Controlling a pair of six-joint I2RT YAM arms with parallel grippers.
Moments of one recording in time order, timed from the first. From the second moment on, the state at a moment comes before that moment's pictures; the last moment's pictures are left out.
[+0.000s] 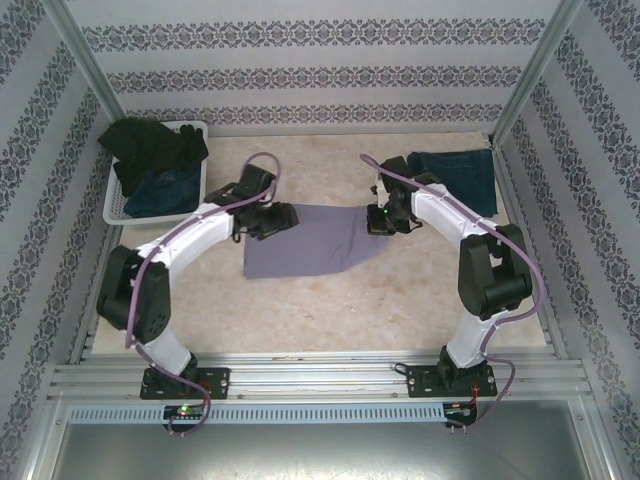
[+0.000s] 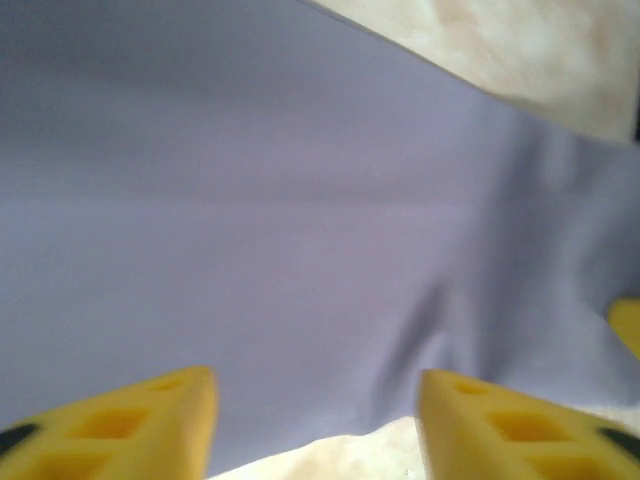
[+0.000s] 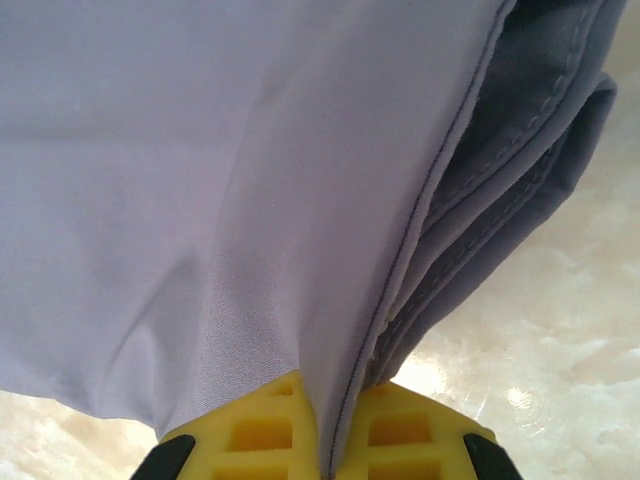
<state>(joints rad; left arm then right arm) -0.44 1.70 1.27 -0.57 0.24 -0.75 0.30 1.79 1.33 -0.83 -0.23 0.29</state>
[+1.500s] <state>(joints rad) -0.46 1.92 1.27 -0.40 0.42 -0.88 0.41 1.97 1.27 -0.54 -0.46 0.50</state>
